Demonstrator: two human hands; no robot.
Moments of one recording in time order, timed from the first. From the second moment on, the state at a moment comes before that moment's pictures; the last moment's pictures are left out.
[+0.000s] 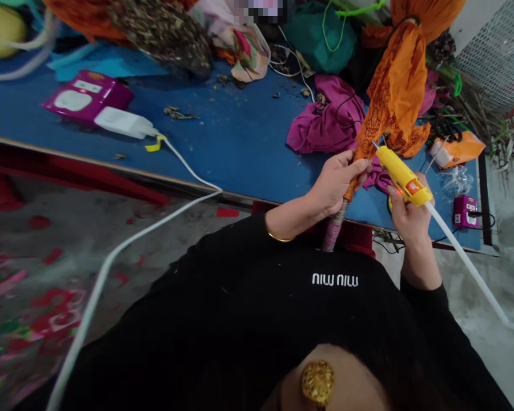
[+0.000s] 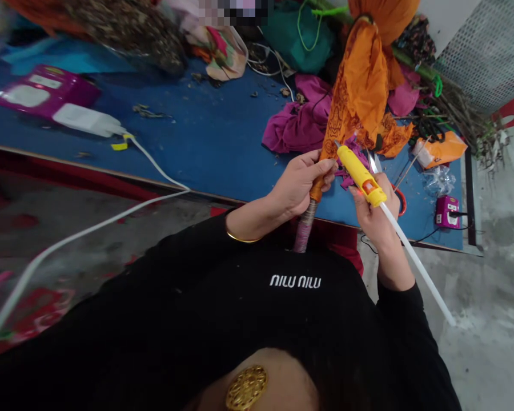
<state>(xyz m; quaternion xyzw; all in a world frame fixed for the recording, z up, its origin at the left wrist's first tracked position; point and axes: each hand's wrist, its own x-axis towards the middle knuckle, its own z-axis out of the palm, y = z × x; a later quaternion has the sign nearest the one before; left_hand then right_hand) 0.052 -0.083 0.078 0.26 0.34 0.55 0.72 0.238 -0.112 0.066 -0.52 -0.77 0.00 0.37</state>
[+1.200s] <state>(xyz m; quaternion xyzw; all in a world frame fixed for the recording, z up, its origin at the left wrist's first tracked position) 0.052 -0.083 0.070 0.25 0.34 0.55 0.72 0.238 -0.121 0.063 -0.54 -0.76 -0.01 0.36</state>
